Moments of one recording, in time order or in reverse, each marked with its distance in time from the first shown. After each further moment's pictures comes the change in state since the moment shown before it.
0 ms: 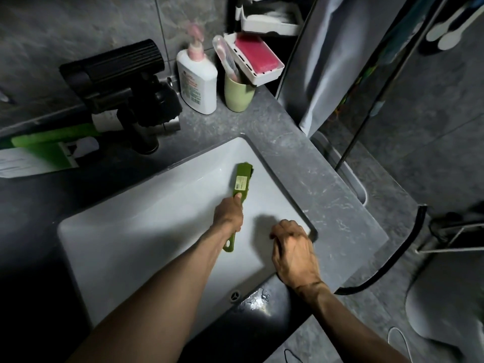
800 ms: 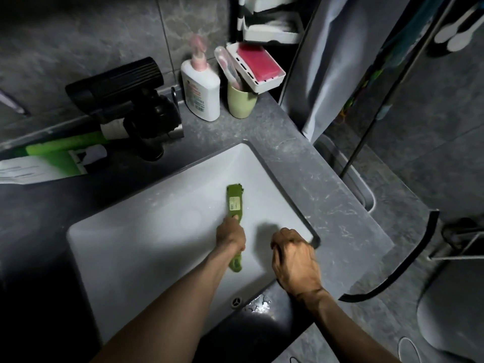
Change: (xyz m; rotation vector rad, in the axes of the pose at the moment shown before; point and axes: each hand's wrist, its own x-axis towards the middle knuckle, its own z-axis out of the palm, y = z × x) left_hand 0.003 -0.038 0.021 0.014 0.079 -0.163; right_hand -0.002 -0.007 -0.005 -0.067 -0.026 0.035
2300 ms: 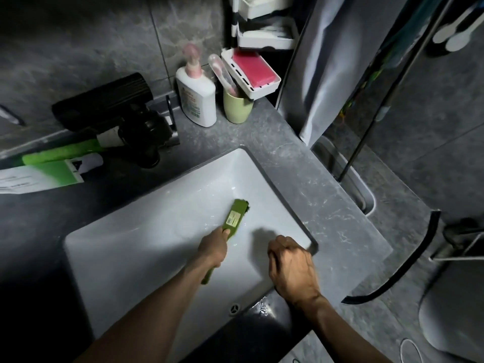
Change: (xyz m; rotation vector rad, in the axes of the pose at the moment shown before) left_hand -0.002 -0.022 -0.043 0.262 -0.173 0.148; right_hand 0.004 0.006 0.006 -0.006 -0.006 -0.041
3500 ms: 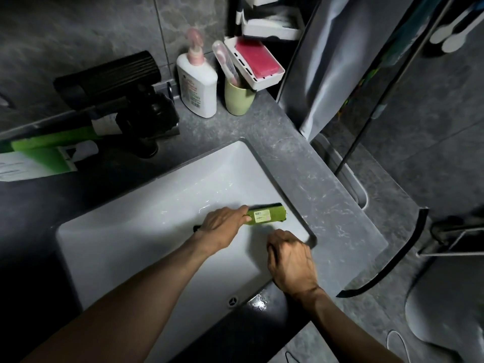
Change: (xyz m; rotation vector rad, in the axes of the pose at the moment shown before) left_hand -0.010 0.043 -0.022 0.650 0.050 0.642; right_hand -0.001 -0.003 -0.005 -0.052 -0.023 0.012
